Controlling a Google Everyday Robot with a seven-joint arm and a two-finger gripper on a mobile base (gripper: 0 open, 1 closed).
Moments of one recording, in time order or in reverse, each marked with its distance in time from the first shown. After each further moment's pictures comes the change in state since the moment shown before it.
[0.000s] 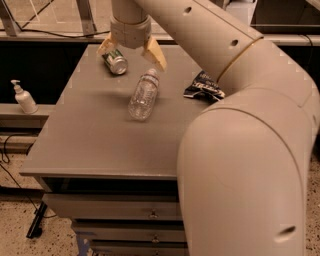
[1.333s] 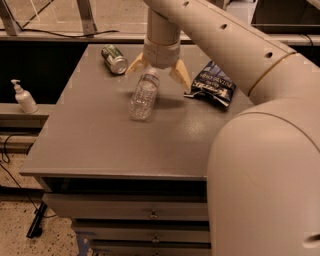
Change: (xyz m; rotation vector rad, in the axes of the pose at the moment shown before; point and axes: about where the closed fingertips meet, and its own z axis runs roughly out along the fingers) arm -0.007 0.083 0.043 -0.041 -0.145 0.036
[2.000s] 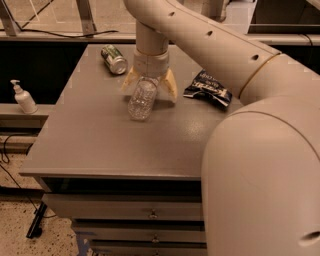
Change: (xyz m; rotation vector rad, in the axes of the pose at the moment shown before) arm -0.021 -0.013 0.024 -0.037 -0.036 -0.065
